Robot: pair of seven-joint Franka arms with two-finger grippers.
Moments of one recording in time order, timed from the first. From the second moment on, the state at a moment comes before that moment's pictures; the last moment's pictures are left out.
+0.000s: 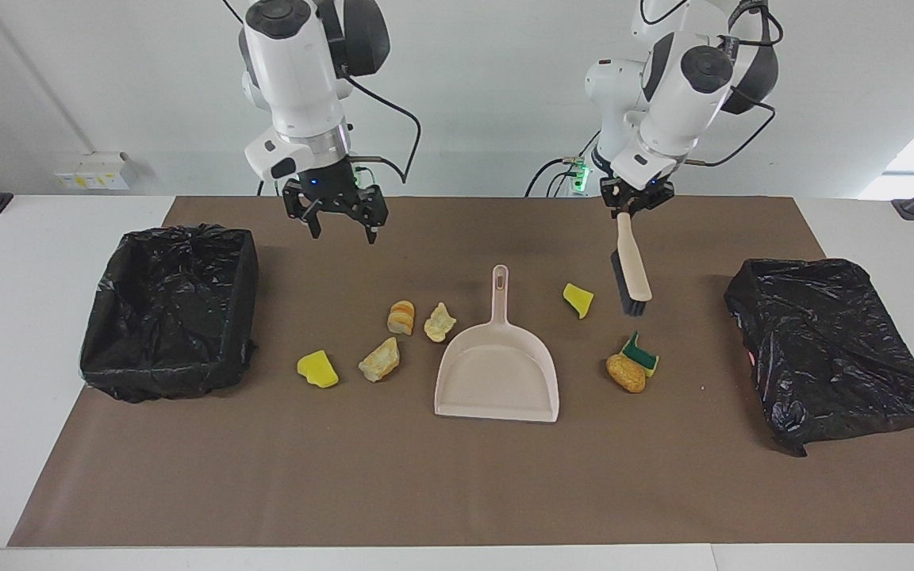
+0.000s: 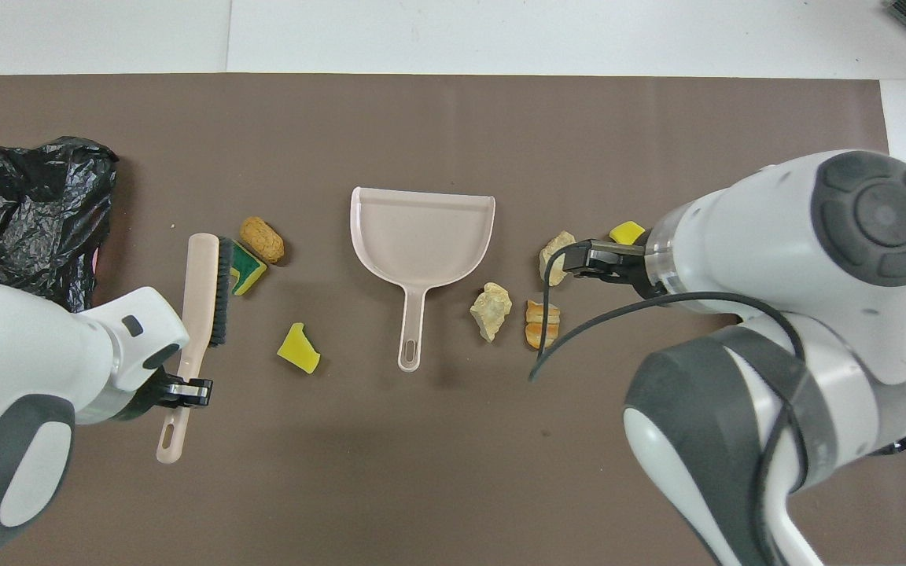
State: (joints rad) left arm -0.21 -0.26 -0.01 -2.20 -0.05 1.79 -0.06; right arm 0.29 0.04 0.09 -1.77 0.02 1.92 0.61
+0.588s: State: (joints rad) left arm 0.01 -0.21 -0.01 -2.18 -0.05 1.90 0.24; right arm 0.54 0.29 0.09 -1.77 -0.16 2.22 1.03
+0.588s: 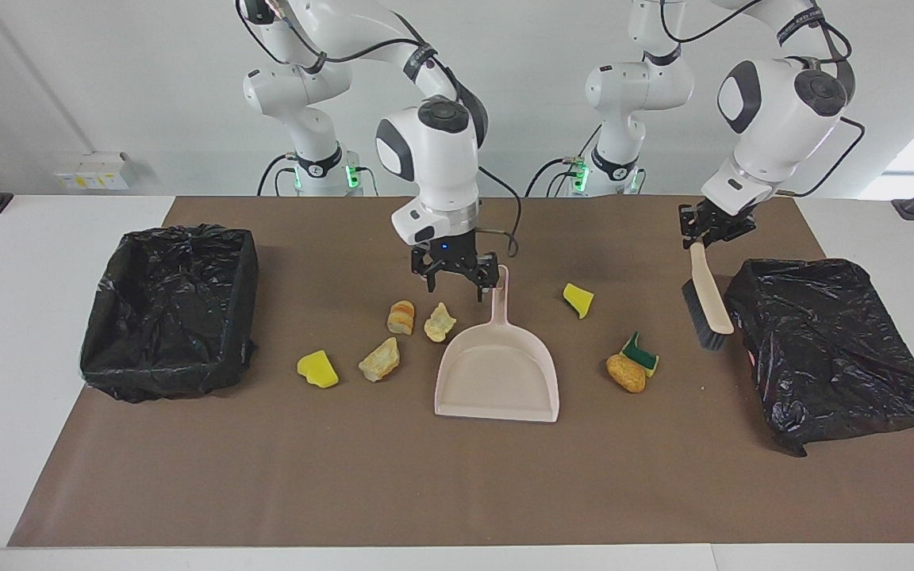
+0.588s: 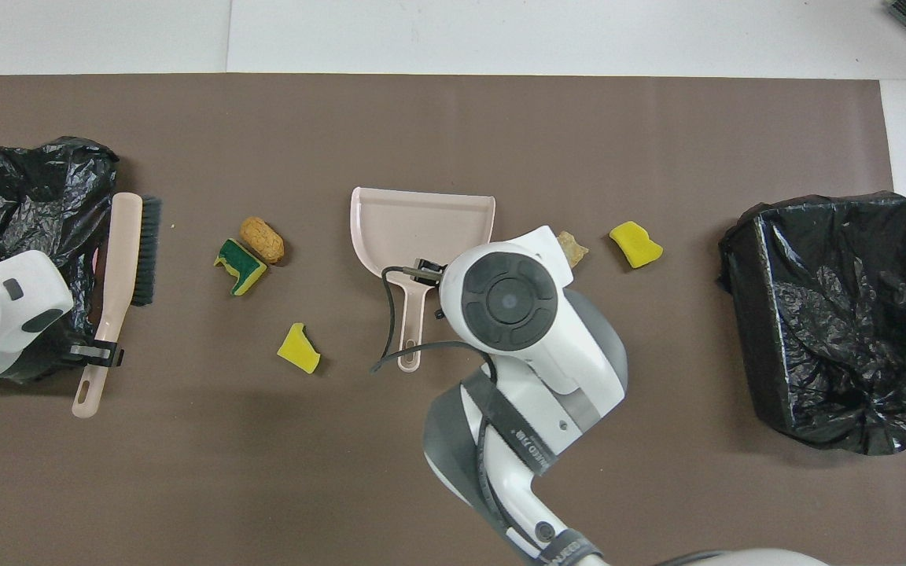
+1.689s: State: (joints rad) left arm 0.05 -0.15 -0.02 -2.18 -0.02 1.96 0.26; right arm 0.67 0.44 0.09 -1.71 -0.34 2.26 1.04
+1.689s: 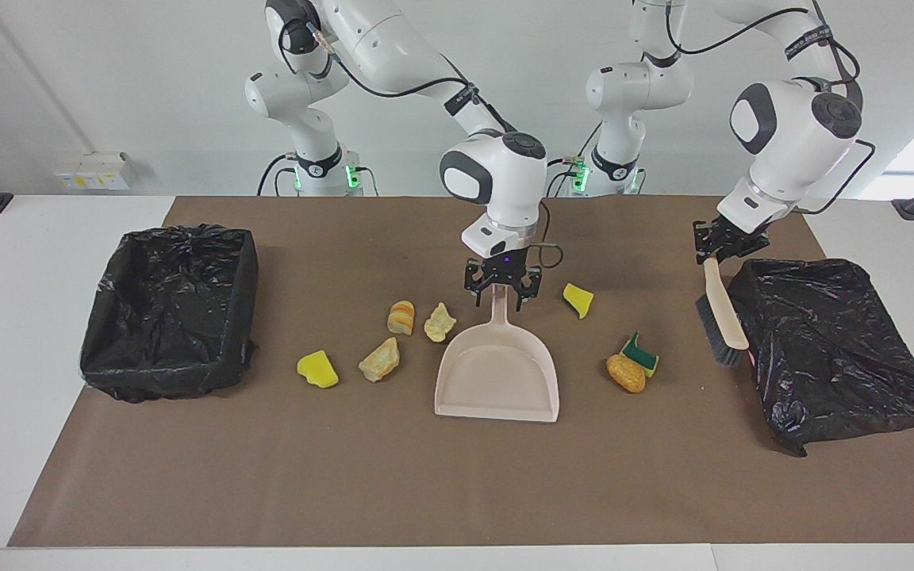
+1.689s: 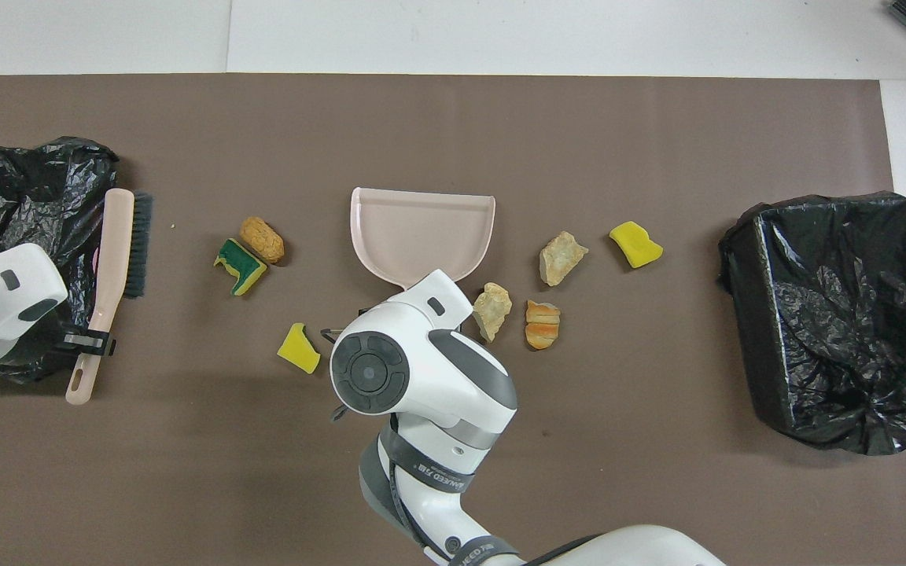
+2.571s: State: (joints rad) left arm 0.03 -0.08 -0.03 -2.16 0.14 1.95 0.27; right arm 0.55 0.28 0.09 -1.70 -0.13 2.00 0.11
